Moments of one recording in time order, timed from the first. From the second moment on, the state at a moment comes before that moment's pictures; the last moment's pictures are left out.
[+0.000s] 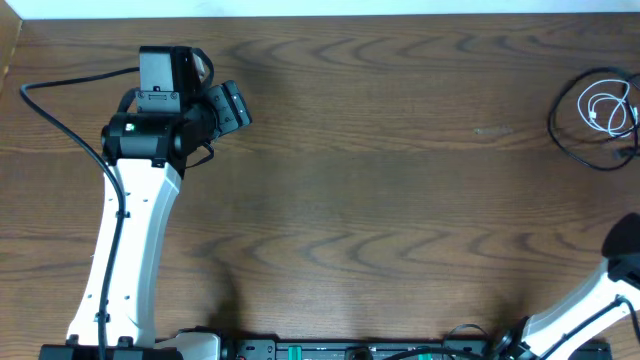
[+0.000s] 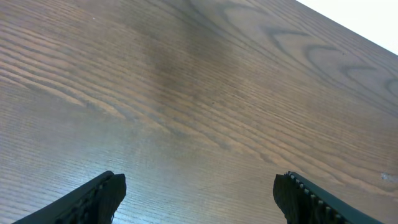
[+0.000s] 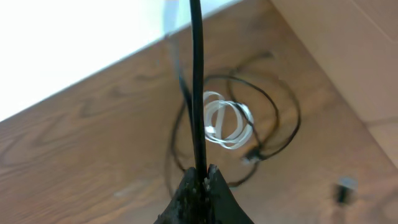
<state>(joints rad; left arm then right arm) -0.05 1.45 1.42 -0.89 0.07 -0.43 -0.60 2.10 2.66 -1.43 -0.18 -0.01</state>
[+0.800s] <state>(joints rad) -0.05 1.46 1.42 -0.89 0.07 -0.40 -0.51 2.24 2.60 -1.50 -0.28 -0.11</state>
